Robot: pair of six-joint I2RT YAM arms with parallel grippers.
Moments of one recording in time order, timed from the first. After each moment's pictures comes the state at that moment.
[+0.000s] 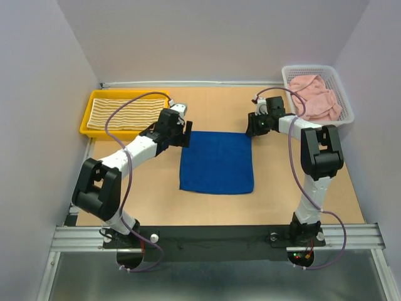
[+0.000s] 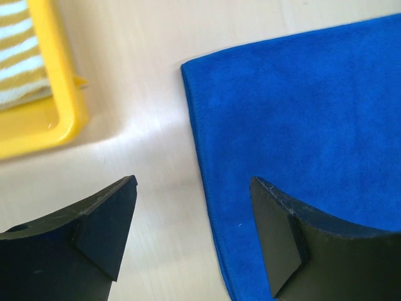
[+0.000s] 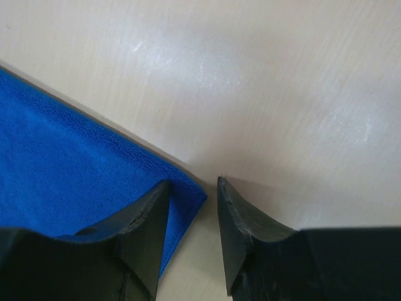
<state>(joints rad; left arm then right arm) -0.47 1.53 1.02 -0.22 -0.12 -0.19 0.14 1.99 1.31 -0.20 -0.38 -0.02</state>
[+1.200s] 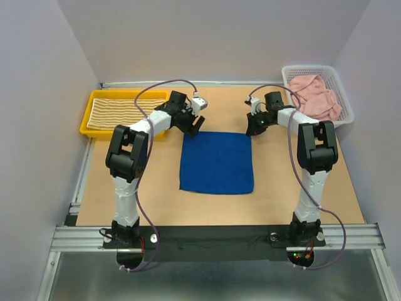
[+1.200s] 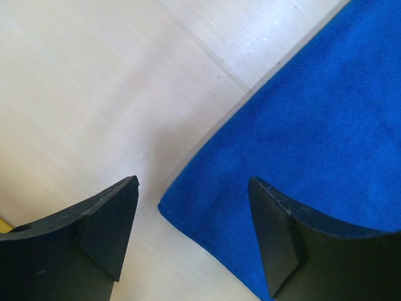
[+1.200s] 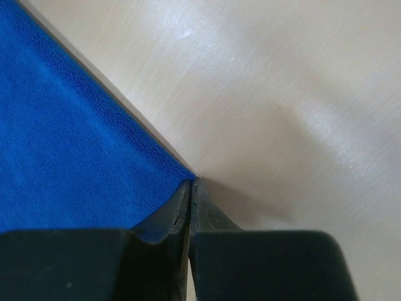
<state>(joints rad) -0.38 2.04 1.50 -0.33 0.30 0.34 0.13 2.11 1.50 -0.45 -0.48 -0.34</state>
